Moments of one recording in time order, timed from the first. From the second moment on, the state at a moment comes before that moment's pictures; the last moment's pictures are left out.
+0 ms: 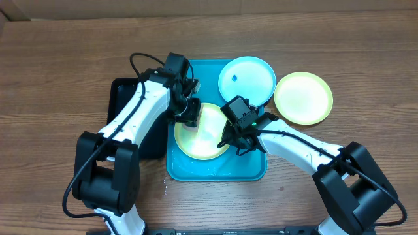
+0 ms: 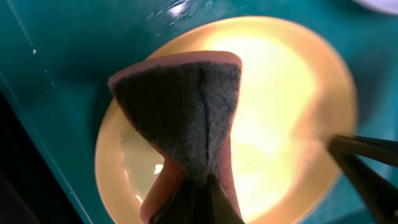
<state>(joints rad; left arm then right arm) -0.30 1.88 1.35 -0.92 0.22 -0.12 0.67 1.79 1.03 -0.48 -0.04 0.95</state>
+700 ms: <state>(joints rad) -0.30 1.87 1.12 -0.67 0.47 -0.19 0.67 1.79 1.03 -0.49 -0.03 0.96</state>
